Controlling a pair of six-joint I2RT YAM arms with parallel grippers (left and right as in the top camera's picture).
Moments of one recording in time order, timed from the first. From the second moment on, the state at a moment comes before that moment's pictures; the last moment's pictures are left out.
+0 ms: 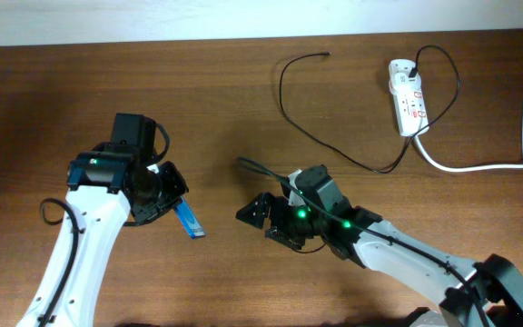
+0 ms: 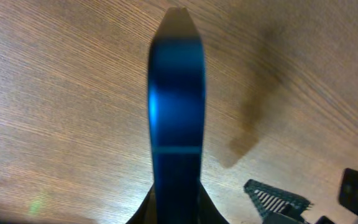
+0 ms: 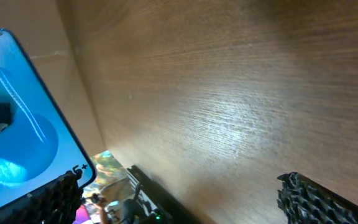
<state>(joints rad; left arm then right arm) -0.11 1.40 1.20 -1.17 0.16 -0.65 0.62 1.50 0.64 0.08 -0.62 1.13</state>
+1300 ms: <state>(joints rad) -0.11 1.40 1.20 -1.19 0.16 -0.56 0.28 1.63 0.94 -0.07 0.02 0.61</state>
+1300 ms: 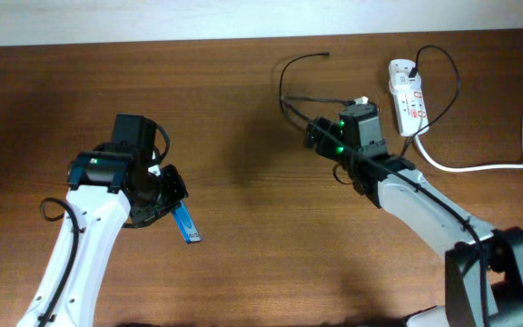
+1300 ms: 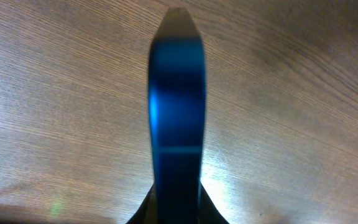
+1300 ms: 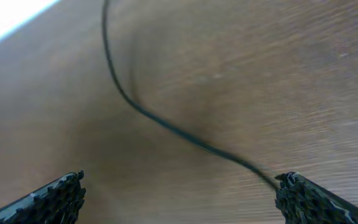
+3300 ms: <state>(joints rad) -0.11 1.40 1.20 -1.14 0.16 -0.56 0.20 1.61 0.96 -0.73 -0.12 0.21</state>
